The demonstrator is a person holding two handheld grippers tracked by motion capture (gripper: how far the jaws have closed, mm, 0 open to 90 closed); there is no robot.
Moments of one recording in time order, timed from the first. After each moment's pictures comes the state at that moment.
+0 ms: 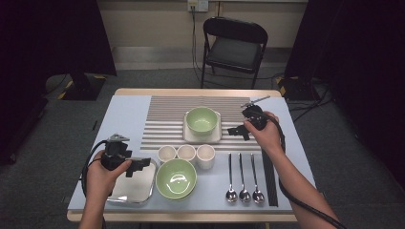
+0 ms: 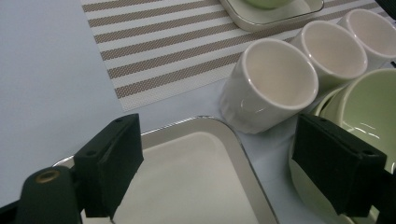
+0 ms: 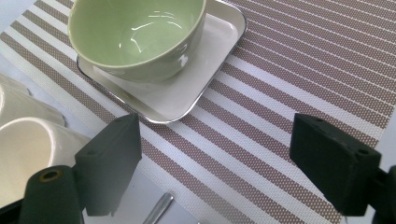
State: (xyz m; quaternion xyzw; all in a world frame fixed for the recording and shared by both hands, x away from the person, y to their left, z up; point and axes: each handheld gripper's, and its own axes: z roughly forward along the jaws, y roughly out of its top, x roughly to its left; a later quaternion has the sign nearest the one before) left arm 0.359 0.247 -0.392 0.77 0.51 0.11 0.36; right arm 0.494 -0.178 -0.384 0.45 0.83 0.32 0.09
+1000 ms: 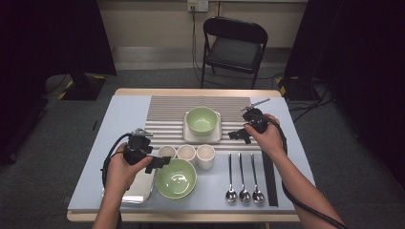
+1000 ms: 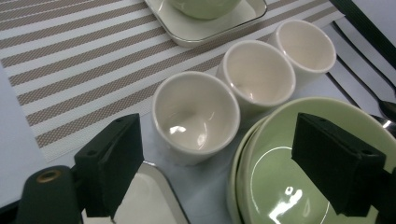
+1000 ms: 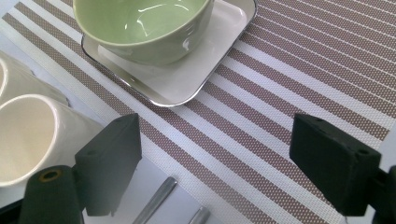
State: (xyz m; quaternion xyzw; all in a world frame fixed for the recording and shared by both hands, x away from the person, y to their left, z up) left arm 0.371 0.190 -0.377 0.81 0.46 0.08 0.35; right arm 0.488 -0.180 -0.389 0.44 0.84 0.31 0.09
